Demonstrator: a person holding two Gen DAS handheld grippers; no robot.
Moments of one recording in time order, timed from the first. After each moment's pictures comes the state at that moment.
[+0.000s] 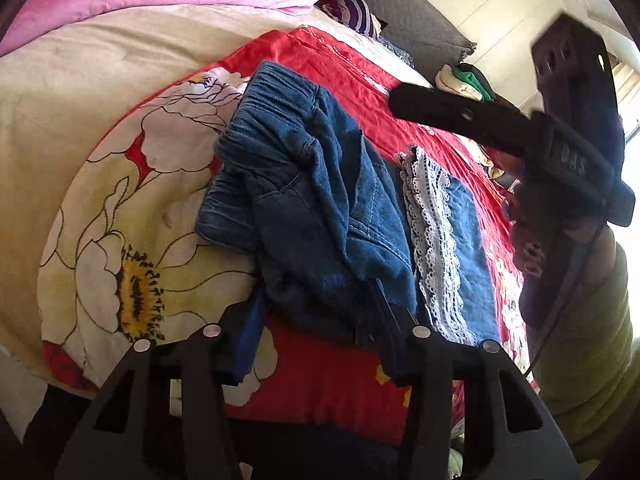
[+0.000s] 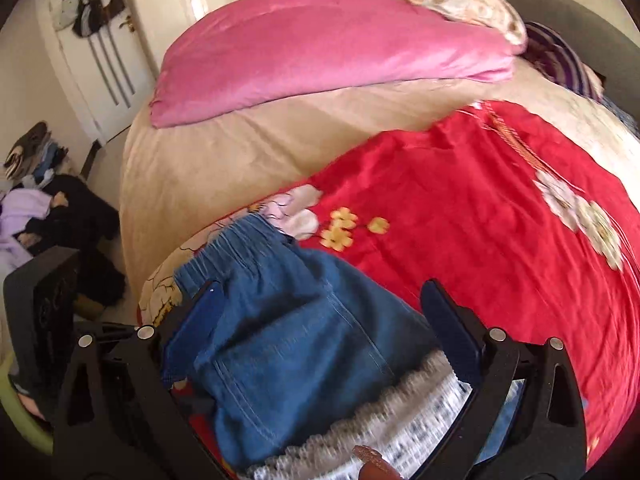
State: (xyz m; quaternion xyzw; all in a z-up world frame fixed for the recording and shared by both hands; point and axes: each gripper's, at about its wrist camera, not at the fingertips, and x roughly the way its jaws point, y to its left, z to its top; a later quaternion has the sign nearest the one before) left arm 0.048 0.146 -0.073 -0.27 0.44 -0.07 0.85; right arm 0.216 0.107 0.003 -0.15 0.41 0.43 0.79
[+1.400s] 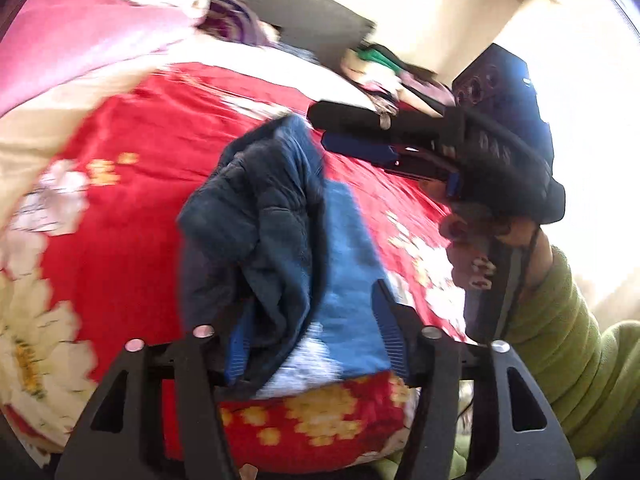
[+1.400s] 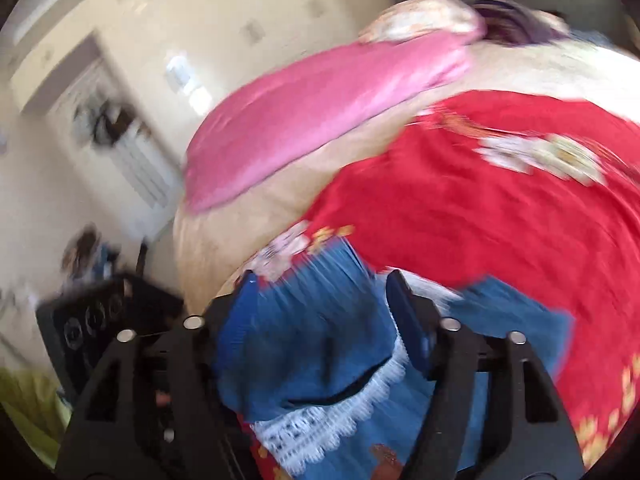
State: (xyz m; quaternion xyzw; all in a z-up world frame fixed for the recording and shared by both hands) left arm 0.085 0.030 -0.014 -0.17 0.38 -0.22 0.88; right arm 0.220 -0.057 0.026 0.08 0.38 0.44 0.81
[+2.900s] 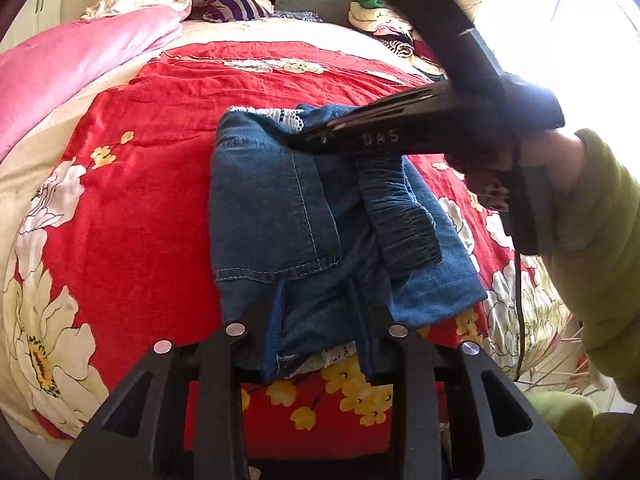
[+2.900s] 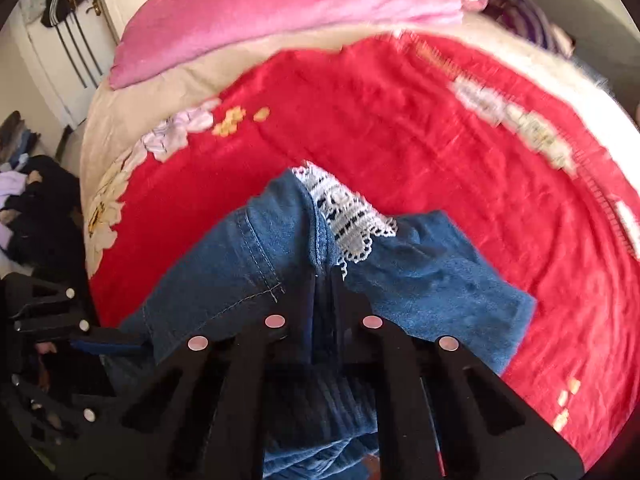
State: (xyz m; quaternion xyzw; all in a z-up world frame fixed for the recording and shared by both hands) left arm 0.068 0.000 -0.047 -0.05 0.44 -0.16 0.88; right arm 0.226 -0.017 -0.033 -0.18 0.44 0.36 0.80
